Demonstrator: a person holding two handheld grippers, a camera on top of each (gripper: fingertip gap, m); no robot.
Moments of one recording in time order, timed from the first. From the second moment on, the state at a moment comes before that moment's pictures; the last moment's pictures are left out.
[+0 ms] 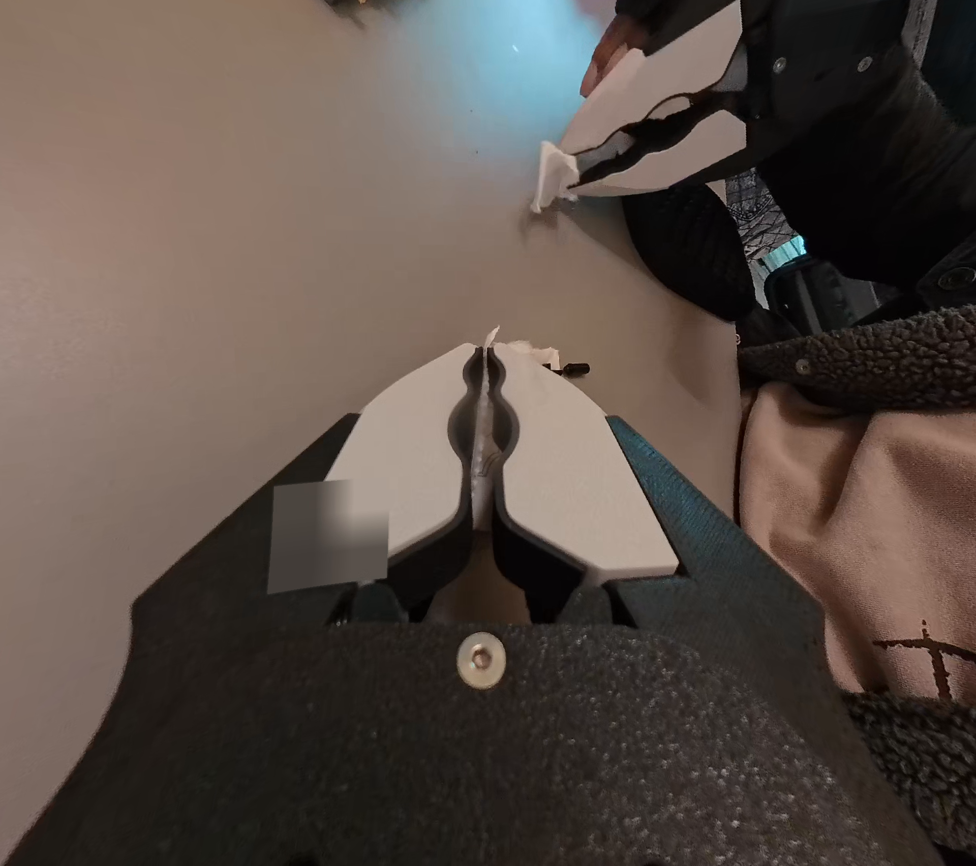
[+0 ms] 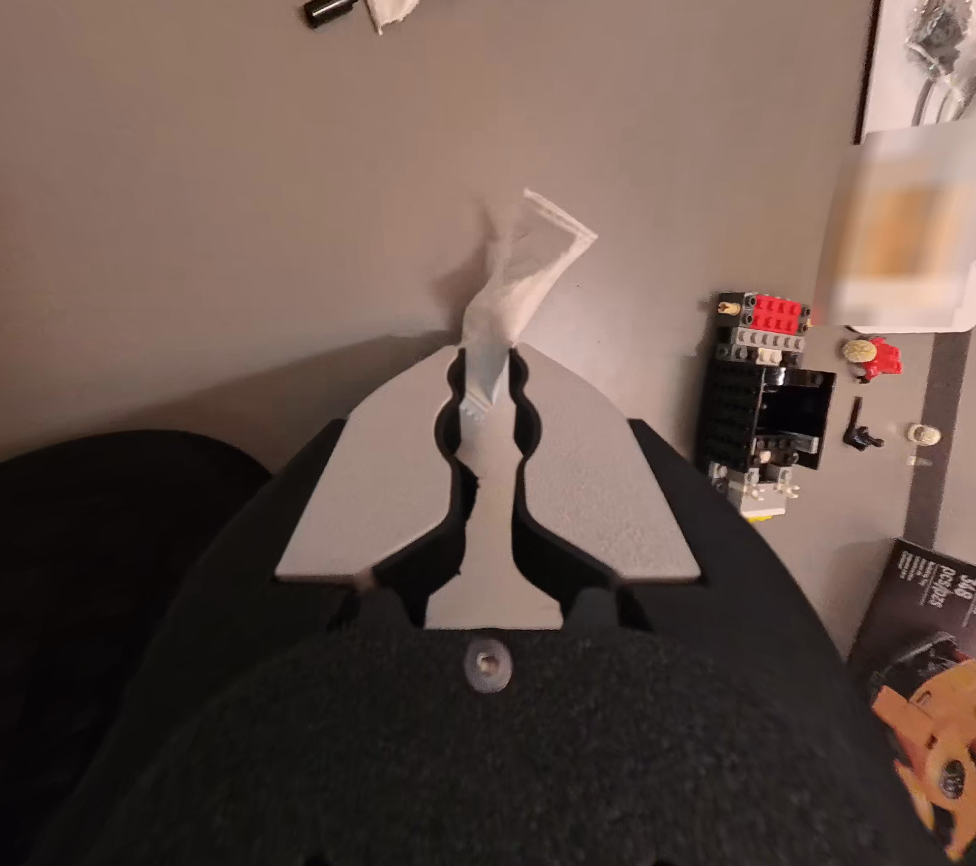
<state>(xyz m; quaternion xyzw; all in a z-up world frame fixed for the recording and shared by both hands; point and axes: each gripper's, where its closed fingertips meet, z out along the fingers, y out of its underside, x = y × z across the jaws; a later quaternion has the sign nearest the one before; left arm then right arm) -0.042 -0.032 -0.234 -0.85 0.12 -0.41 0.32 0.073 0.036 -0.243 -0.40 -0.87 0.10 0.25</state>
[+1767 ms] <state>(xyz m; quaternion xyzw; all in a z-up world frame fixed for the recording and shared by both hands) -0.040 -0.034 -0.233 -0.84 0.11 -0.42 0.31 0.158 0.173 -0.195 -0.63 -0.71 0.10 0.31</state>
